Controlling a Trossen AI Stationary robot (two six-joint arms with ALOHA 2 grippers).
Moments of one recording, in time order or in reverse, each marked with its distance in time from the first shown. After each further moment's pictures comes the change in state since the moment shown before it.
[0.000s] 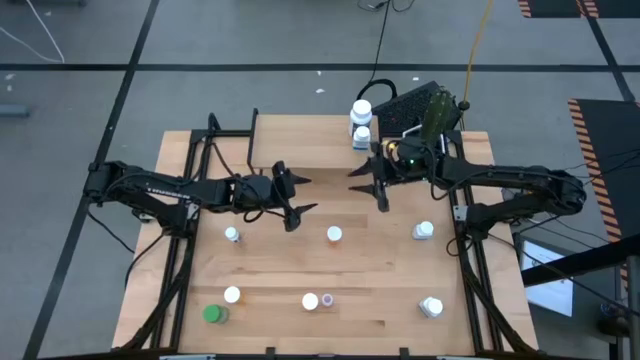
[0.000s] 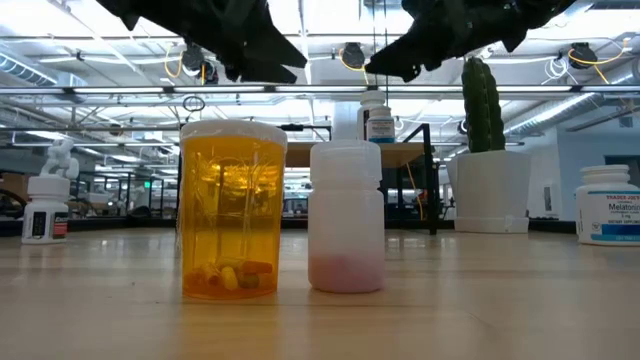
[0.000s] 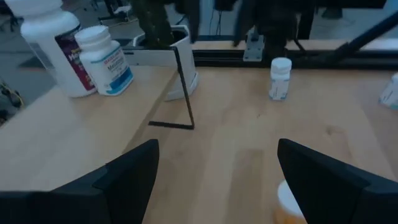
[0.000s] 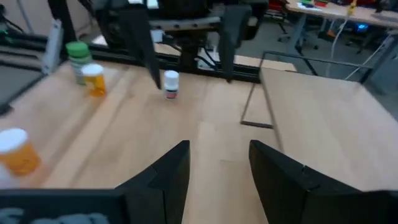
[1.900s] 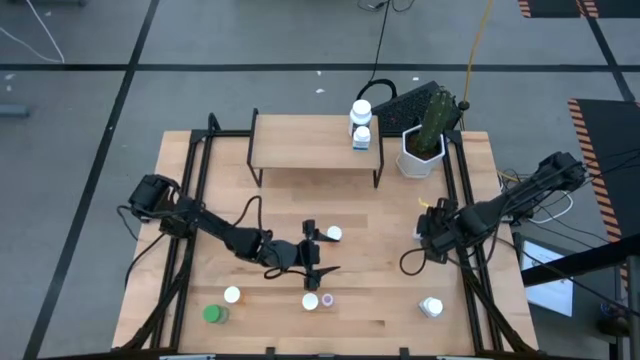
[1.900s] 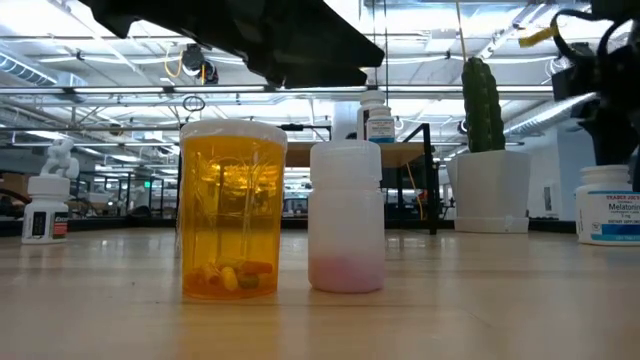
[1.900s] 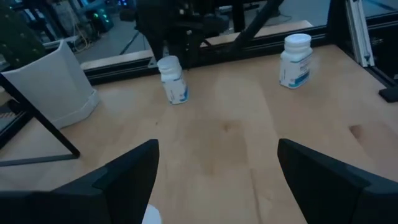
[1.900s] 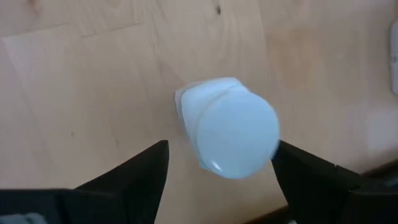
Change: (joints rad) left arm -0.351 0.439 0.120 0.342 -0.146 0.053; right arm 0.785 -0.173 -0.176 -1.222 0.631 0.951
